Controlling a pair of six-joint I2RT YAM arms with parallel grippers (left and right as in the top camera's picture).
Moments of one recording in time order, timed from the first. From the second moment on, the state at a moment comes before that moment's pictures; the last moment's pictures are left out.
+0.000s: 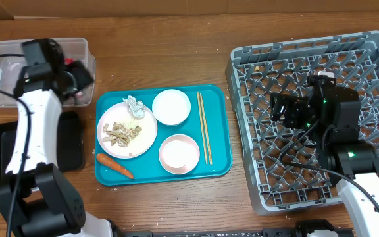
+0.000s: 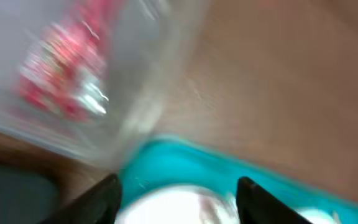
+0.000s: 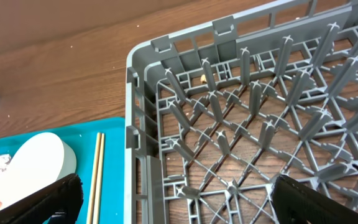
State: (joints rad) left arm 0.23 1.71 1.37 -0.67 0.17 -0.34; right arm 0.07 1.05 0.87 -0.48 -0.15 0.25
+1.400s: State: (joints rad) left arm -0.09 1.89 1.31 -0.84 0.03 -0.36; right arm 0.07 1.05 0.87 -0.53 -0.15 0.25
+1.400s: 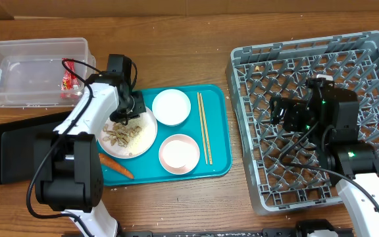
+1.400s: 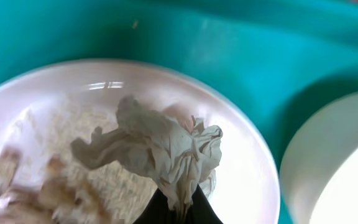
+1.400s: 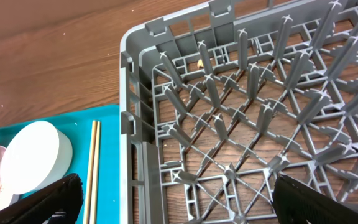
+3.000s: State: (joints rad) left arm 0.16 1.90 1.73 -1.09 0.19 -0.31; right arm 0.07 1.05 0.87 -0.50 -0.15 0.25
